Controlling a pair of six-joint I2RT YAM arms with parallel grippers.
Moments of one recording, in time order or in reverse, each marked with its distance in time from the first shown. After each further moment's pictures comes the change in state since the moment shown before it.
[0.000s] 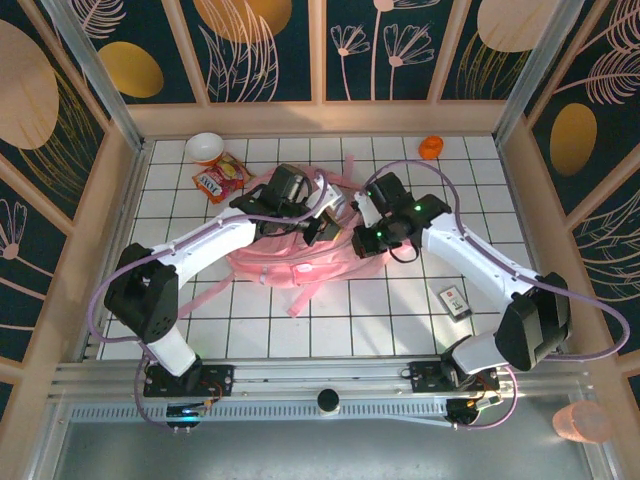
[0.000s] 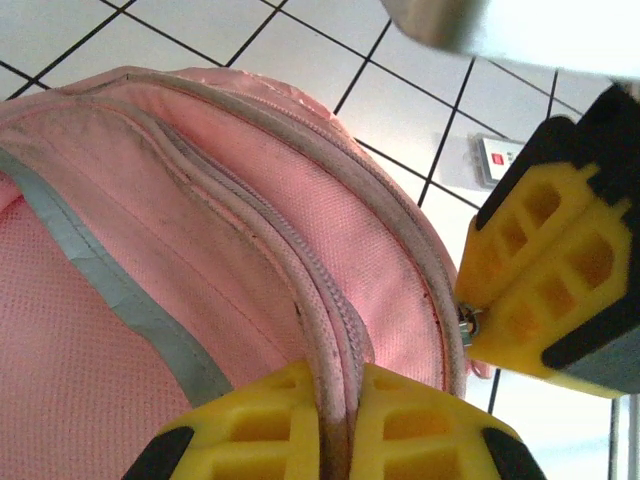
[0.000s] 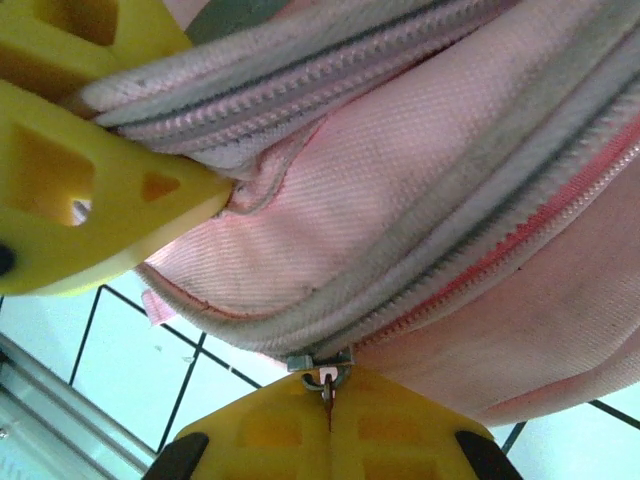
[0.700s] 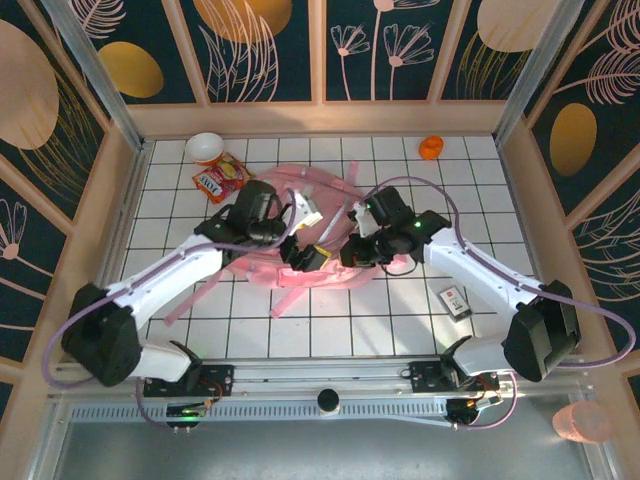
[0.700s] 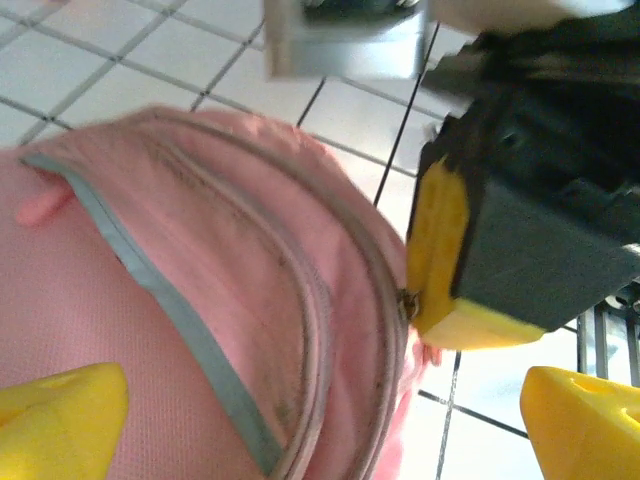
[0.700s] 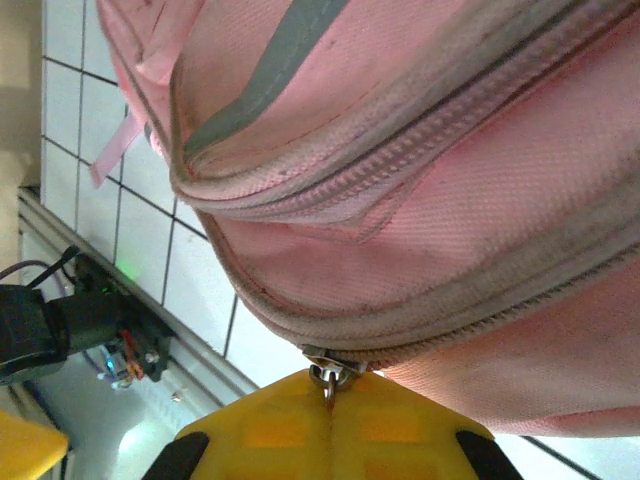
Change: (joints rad) left arm 0.034 -0.321 -0.292 0.100 0.063 0.078; right arm 0.062 -0.068 -0.138 0.173 -0.224 0.272
